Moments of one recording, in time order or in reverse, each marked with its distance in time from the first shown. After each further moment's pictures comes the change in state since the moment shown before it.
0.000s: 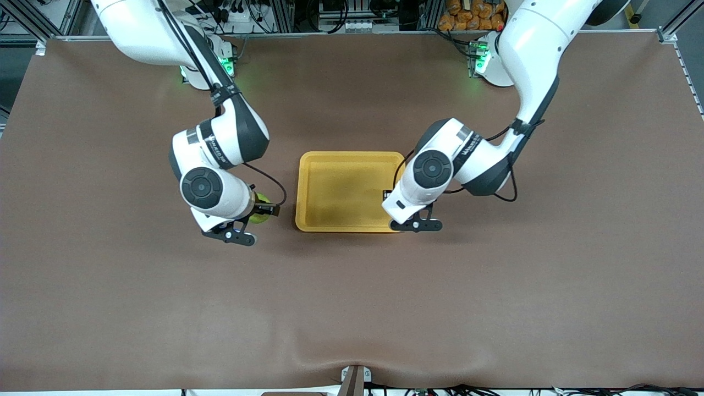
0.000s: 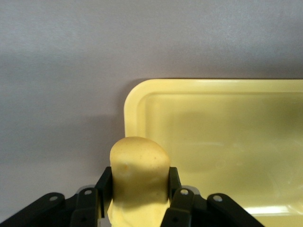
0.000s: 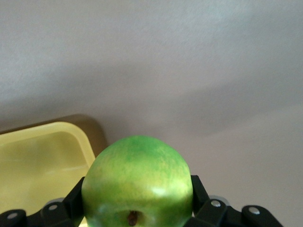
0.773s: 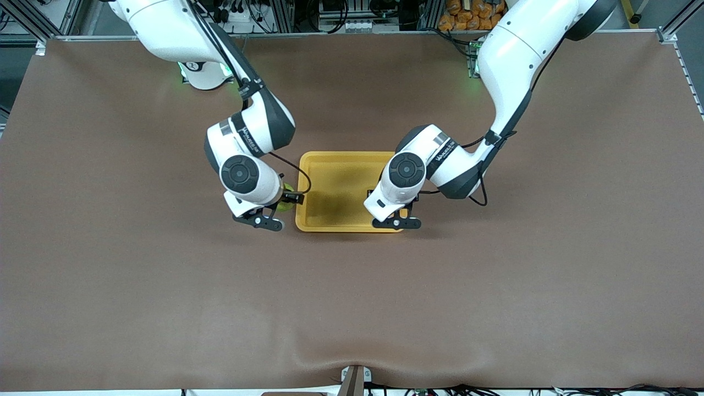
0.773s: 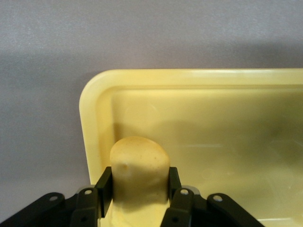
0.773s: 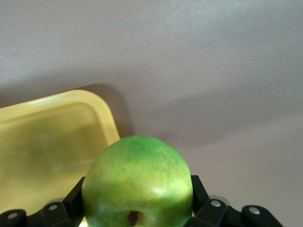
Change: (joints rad) left arm -0.056 0.067 0.009 0.011 0.023 0.061 -0.059; right arm 0.094 0.002 0.004 -0.096 0.039 0.118 0.099
